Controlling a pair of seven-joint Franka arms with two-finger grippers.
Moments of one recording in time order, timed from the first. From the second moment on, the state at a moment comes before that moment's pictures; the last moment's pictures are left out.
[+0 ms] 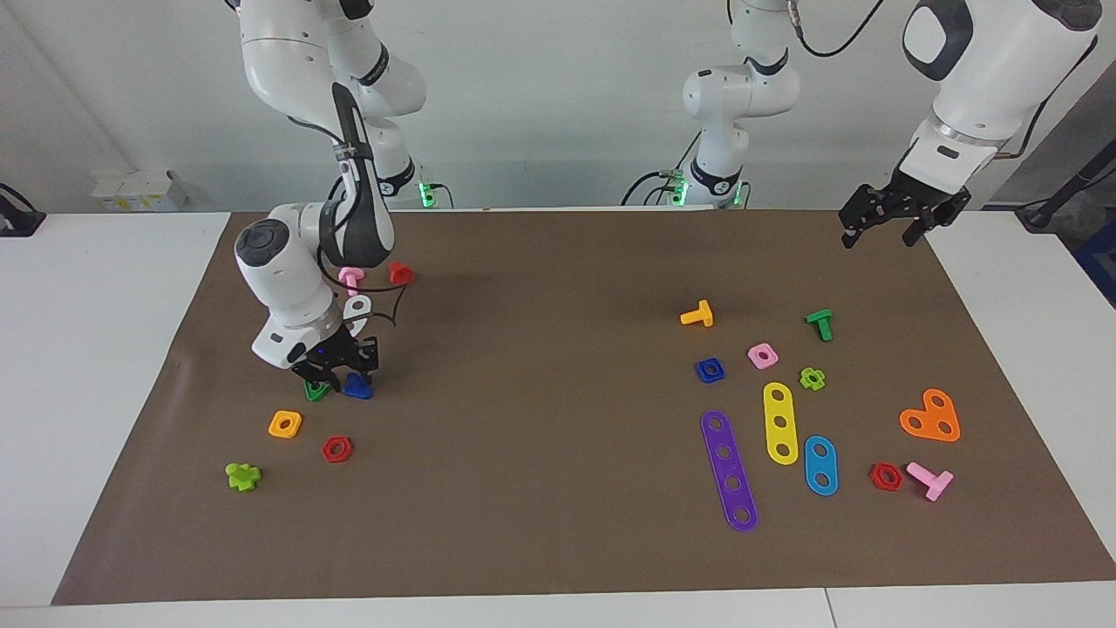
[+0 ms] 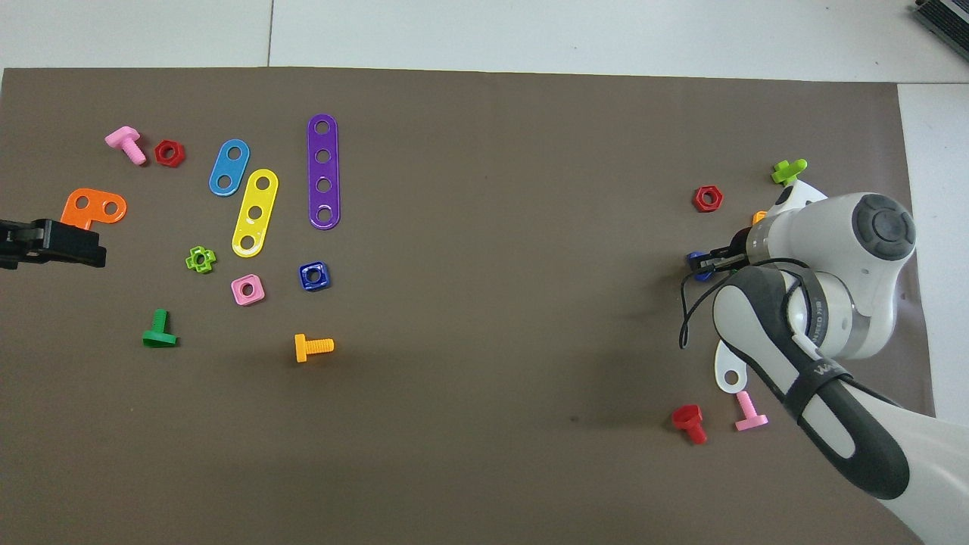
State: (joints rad) left arm 0.01 -0.04 -0.01 -1.67 -0.01 1.62 0.04; right arm 0.04 0.25 -0.02 -2.11 0.09 2.43 -0.27
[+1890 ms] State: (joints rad) left arm 0.01 -0.04 -0.01 -1.67 -0.01 1.62 0.04; right arm 0.61 0.42 -0.01 -1.65 -0.04 2.30 0.80
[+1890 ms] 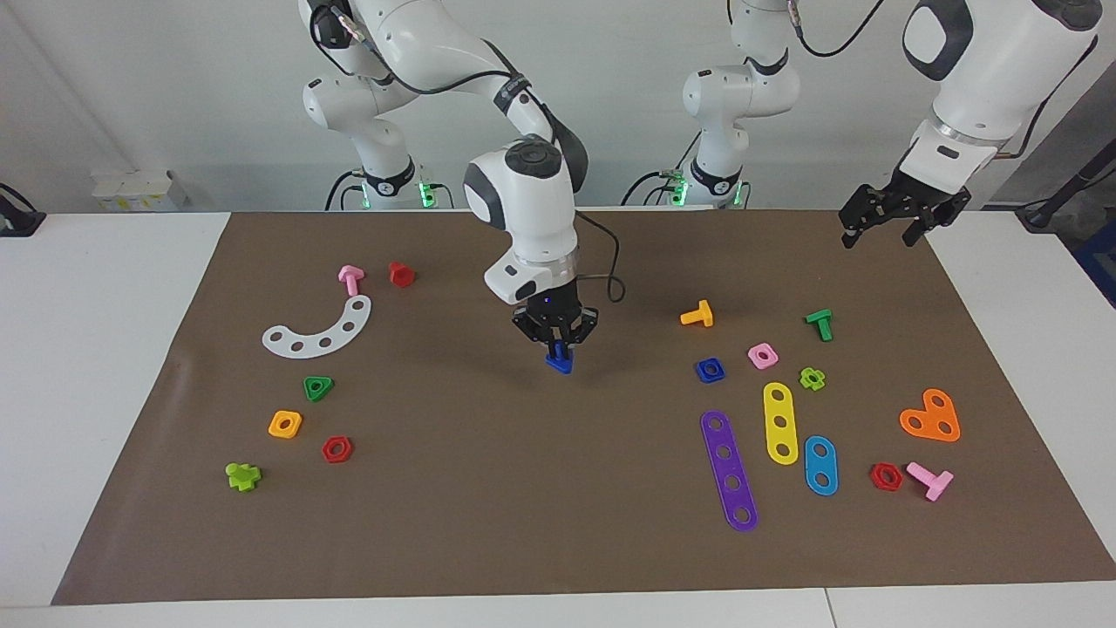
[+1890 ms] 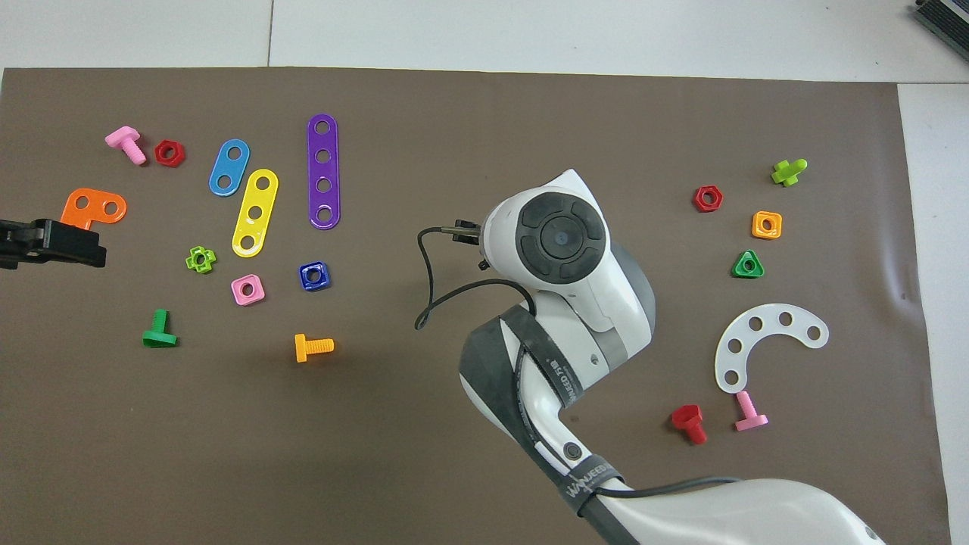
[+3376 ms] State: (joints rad) left arm -0.01 -0.06 -0.03 -1.73 -0.01 1.64 0.05; right arm 0.67 0.55 -0.01 -1.68 -0.10 2.48 0.98
